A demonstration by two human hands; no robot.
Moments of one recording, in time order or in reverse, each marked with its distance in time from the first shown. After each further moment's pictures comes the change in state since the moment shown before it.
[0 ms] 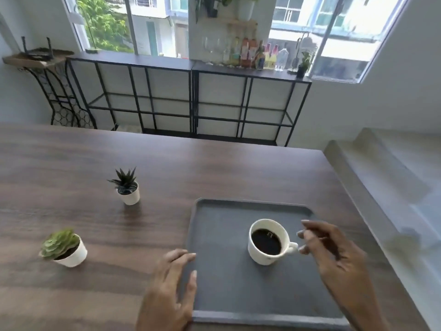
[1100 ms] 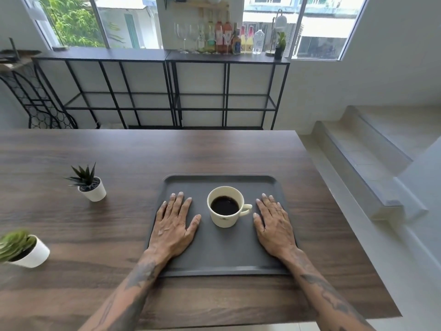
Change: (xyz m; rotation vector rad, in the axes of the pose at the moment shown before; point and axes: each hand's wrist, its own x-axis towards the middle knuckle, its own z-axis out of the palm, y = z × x) left_hand 0.081 -0.002 0.113 0.485 -0.523 -0.033; right_hand 0.040 0.178 0.050 -0.571 -0.326 -0.017
